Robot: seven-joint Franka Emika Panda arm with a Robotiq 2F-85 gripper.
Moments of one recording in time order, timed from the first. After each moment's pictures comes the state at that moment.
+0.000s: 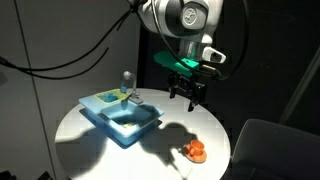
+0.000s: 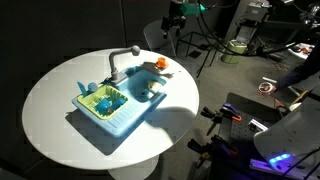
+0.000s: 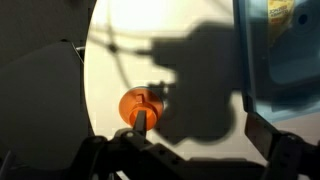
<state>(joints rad) -0.22 0.33 -0.19 -1.79 0.15 2.13 -0.10</state>
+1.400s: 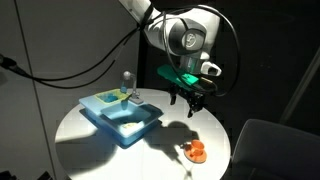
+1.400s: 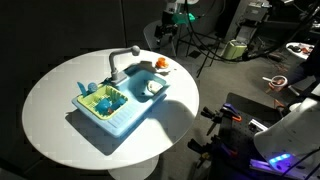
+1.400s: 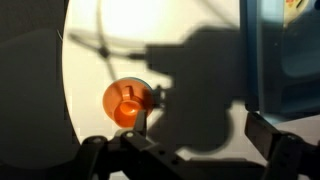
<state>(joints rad) -0.25 0.46 -0.14 -1.70 0.17 2.18 -0.13</state>
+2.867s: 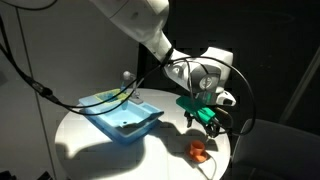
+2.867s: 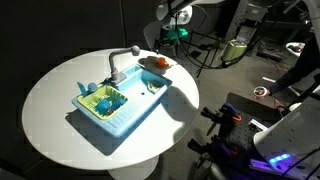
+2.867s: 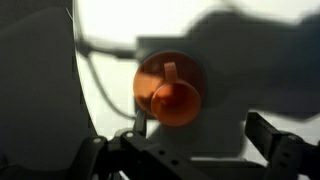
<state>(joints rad) -0.33 0.79 -0.14 -1.43 0.17 2.27 -0.13</state>
